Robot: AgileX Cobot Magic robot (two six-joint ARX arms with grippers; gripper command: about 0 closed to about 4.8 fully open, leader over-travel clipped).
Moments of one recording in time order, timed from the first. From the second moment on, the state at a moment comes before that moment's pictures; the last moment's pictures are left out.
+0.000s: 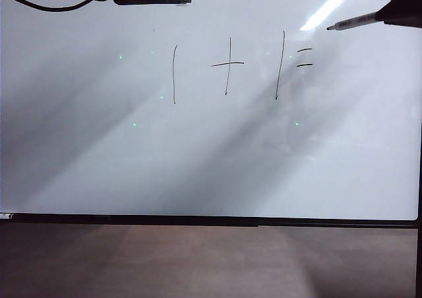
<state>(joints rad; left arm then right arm) -0.72 1.18 0.74 0.43 -0.05 0.09 -0.08 1.18 0.62 0.67 -0.54 0.14</state>
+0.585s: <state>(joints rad) -0.72 1.18 0.74 0.43 -0.05 0.09 -0.08 1.28 0.66 0.79 -0.51 0.12</state>
